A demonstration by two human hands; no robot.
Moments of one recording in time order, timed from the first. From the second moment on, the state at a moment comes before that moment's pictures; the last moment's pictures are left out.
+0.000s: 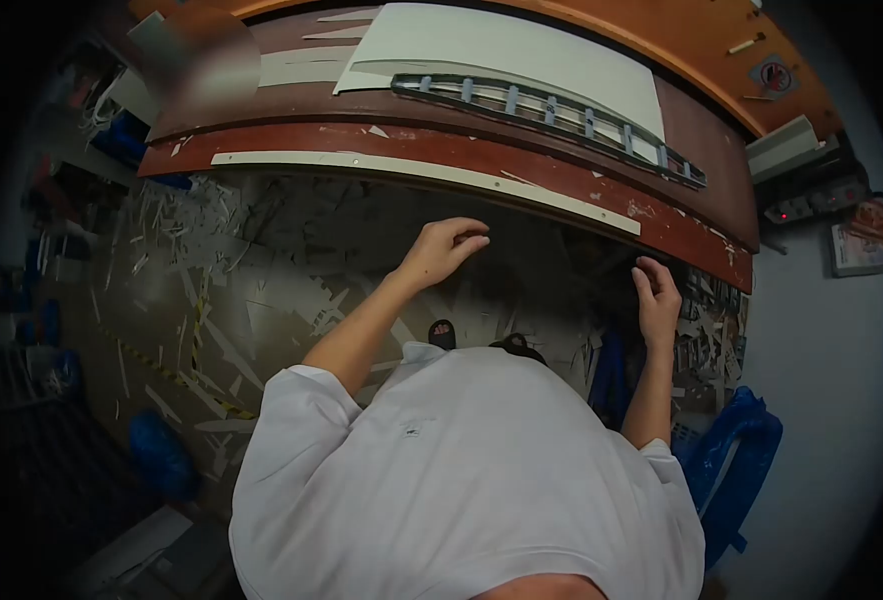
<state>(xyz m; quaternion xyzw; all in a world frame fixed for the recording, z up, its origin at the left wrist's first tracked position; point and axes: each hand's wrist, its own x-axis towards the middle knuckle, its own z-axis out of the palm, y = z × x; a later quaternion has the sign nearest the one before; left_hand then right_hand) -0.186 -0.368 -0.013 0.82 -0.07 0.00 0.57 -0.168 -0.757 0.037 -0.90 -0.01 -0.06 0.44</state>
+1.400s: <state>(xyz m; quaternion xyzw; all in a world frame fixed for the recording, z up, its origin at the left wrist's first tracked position) 0.085 -0.130 0.016 0.72 0.12 0.23 0.64 0.180 -0.596 0.101 -0.92 -0.30 -0.07 0.23</state>
